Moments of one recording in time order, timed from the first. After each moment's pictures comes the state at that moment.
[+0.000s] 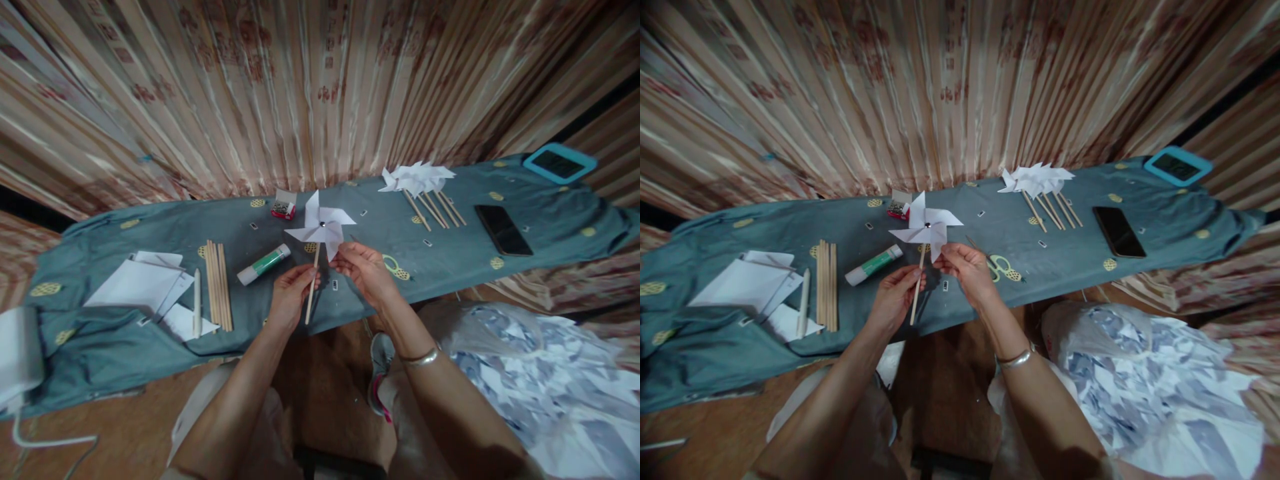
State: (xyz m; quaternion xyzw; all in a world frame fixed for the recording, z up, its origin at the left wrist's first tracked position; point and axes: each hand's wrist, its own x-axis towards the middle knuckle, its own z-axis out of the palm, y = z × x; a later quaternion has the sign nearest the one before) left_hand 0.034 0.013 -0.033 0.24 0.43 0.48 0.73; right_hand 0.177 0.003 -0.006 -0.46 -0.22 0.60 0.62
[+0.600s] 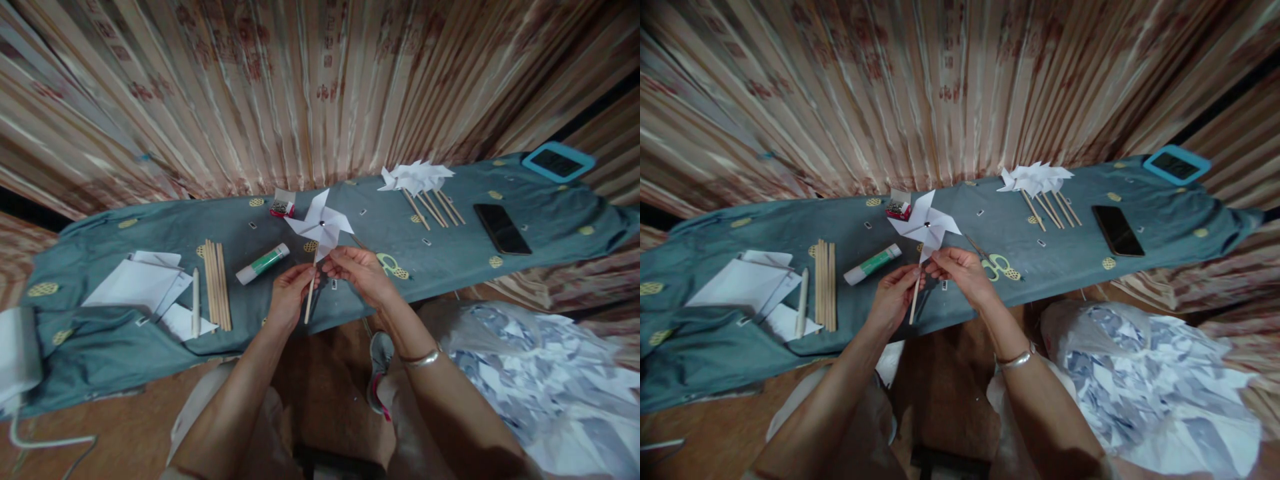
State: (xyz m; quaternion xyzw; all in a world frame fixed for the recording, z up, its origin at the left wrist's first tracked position) left_hand 0.034 0.013 -0.033 0.24 0.43 0.48 0.73; right_hand 0.181 -0.002 -0.005 -0.49 -0.32 0.61 0.53
